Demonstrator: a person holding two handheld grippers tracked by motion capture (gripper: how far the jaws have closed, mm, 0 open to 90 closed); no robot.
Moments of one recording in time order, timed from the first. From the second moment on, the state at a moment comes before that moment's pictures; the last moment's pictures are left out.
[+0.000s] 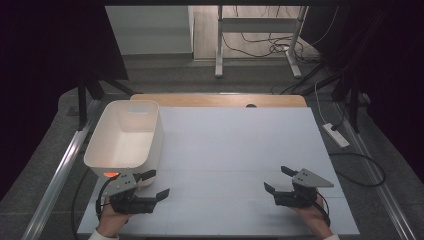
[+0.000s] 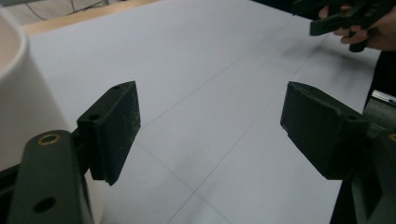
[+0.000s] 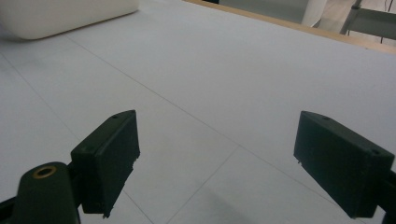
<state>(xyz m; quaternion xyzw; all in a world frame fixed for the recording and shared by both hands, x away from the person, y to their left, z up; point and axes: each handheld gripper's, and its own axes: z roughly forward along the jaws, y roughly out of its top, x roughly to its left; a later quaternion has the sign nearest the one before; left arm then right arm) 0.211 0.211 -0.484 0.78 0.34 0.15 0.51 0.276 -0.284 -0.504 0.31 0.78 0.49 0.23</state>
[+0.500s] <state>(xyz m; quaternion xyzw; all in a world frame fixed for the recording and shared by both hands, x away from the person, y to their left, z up) 0.220 0.218 -0.521 0.79 0.36 0.14 0.48 0.275 -0.284 -0.506 0.31 0.79 0.49 0.22</state>
